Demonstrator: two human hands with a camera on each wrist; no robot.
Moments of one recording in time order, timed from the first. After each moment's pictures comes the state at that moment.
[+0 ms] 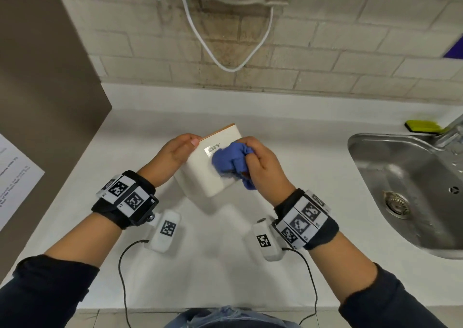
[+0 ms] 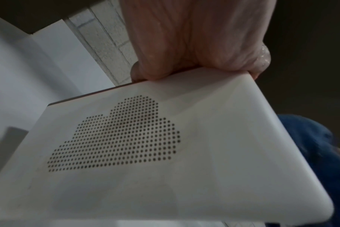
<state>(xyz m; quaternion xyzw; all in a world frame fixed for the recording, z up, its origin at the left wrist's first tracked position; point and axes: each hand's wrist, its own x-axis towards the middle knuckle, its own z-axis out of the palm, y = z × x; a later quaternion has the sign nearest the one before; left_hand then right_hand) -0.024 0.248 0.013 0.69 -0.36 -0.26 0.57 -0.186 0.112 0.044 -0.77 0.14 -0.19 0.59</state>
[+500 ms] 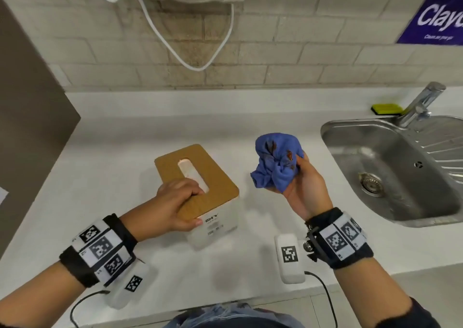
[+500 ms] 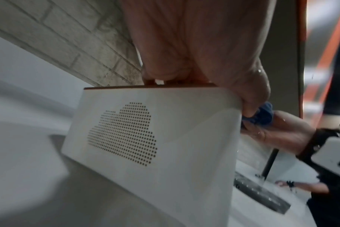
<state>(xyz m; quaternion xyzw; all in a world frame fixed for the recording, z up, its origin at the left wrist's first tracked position) -0.083 0.272 -0.016 0.73 -0.61 -0.21 0.24 -0.279 0.053 0.014 -0.39 0.25 -0.23 0.85</state>
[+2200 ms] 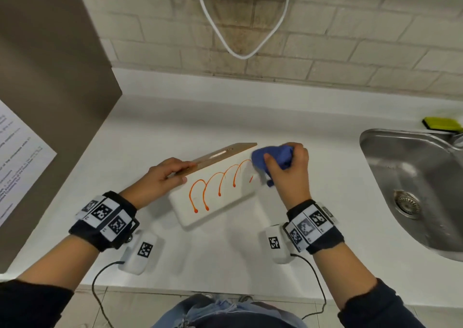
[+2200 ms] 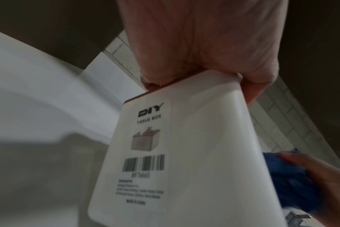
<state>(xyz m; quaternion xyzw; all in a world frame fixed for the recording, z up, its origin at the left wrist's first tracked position) -0.035 0.315 -0.037 0.76 -0.39 -0.28 0.44 -0.207 0.082 -0.019 -0.74 0.32 -0.33 0.49</state>
